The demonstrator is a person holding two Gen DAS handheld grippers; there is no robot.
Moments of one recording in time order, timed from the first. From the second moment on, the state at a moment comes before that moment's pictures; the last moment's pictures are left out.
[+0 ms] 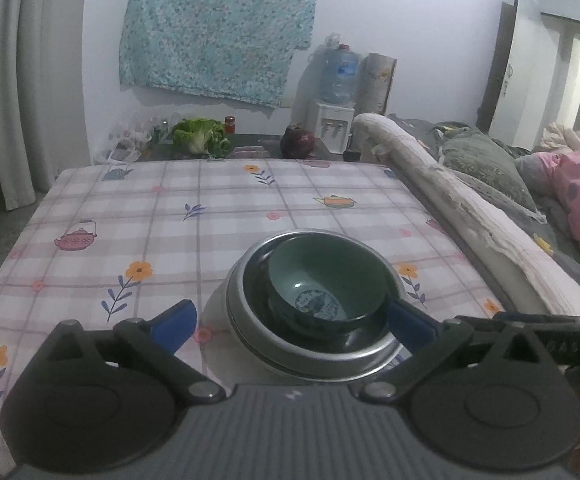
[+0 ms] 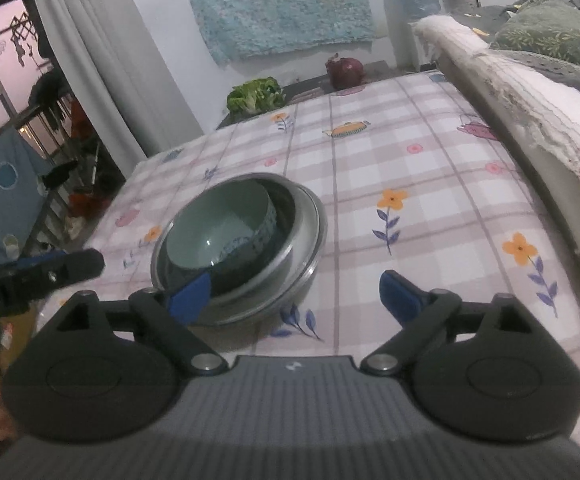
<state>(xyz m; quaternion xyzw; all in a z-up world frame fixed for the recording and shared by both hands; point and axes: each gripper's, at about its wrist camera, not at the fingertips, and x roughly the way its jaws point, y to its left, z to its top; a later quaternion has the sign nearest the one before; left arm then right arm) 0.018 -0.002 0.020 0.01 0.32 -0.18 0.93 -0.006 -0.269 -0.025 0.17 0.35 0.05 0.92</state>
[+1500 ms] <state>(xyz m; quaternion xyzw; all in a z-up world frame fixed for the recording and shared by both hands) 0.032 -0.020 -0.008 0.07 0.45 -0.03 0.89 0.006 -0.230 -0.022 0.07 0.42 -0.02 0.90</state>
